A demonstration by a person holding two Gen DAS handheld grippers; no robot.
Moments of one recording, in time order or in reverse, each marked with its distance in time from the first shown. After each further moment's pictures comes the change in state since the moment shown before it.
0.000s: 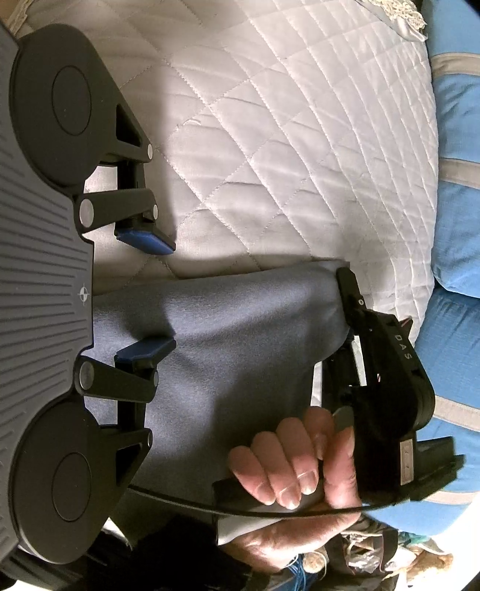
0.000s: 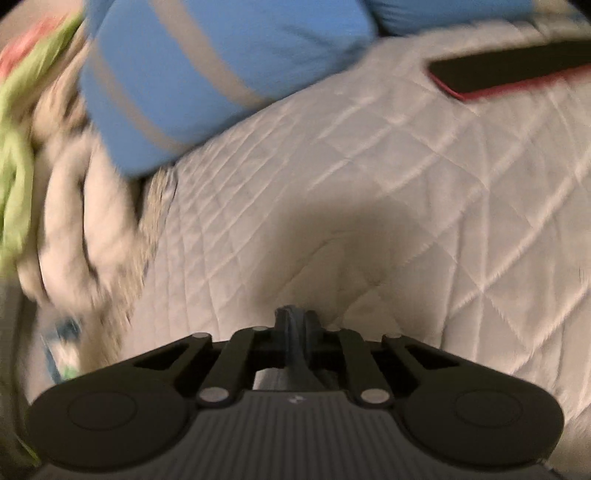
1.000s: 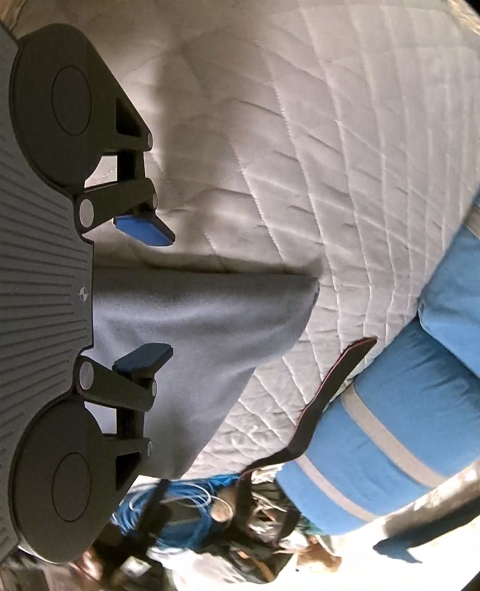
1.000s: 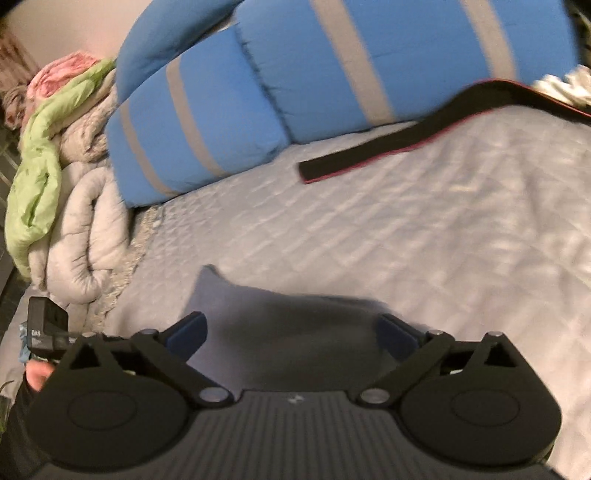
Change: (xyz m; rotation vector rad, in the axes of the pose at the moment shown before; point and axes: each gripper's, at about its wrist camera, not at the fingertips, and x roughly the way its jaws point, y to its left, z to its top) left arm -0.003 0.066 0.024 -0.321 0.020 -0.284; right arm -0.266 -0.064 -0.096 -0.165 -0.237 -0.180
